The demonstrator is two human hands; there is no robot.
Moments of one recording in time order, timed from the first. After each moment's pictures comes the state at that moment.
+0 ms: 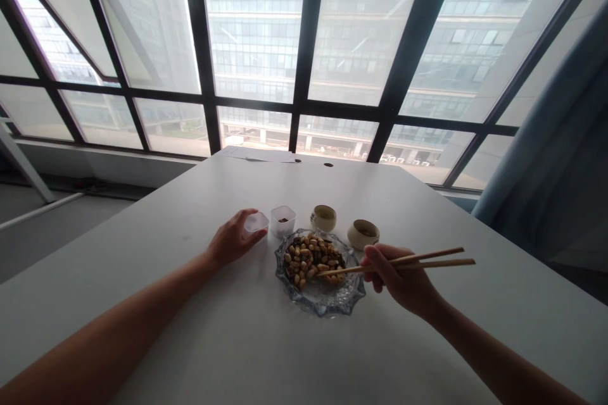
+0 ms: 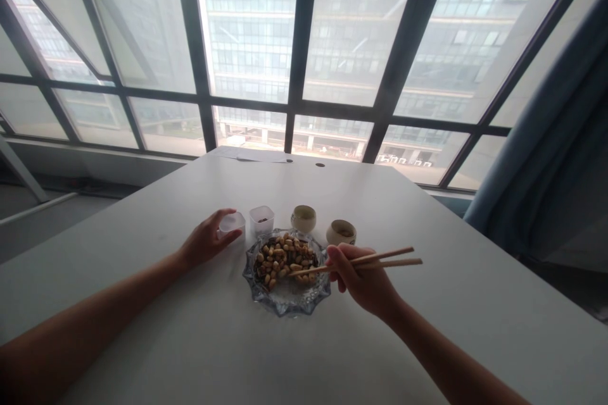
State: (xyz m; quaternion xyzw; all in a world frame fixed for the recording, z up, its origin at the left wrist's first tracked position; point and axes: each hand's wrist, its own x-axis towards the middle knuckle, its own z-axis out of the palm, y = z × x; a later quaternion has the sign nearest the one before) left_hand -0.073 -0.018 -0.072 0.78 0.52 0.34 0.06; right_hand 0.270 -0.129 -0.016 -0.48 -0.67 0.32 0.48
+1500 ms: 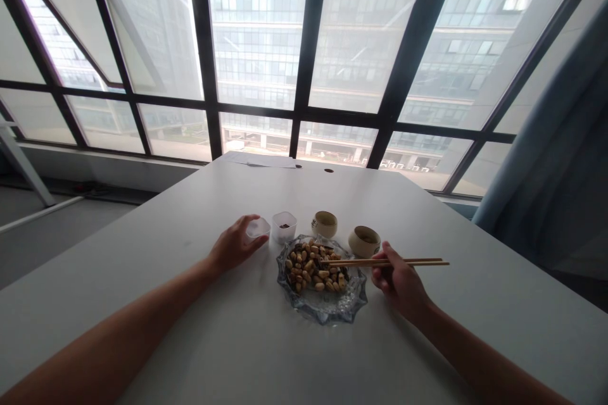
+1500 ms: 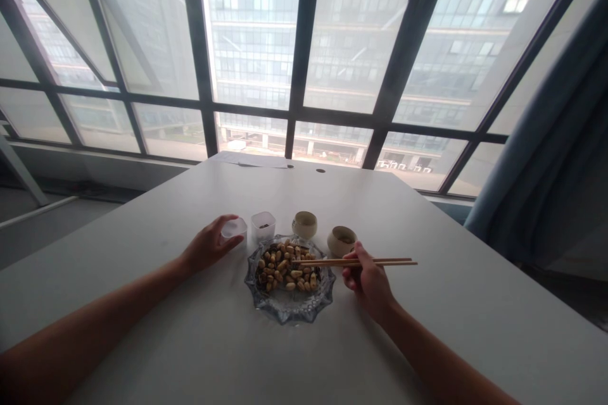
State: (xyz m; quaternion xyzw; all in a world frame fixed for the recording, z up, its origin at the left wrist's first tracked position) left_hand -0.073 -0.018 -0.074 0.78 0.51 0.35 0.07; right_hand 0.281 -0.099 -0.057 -0.49 -0.31 0.50 0.64
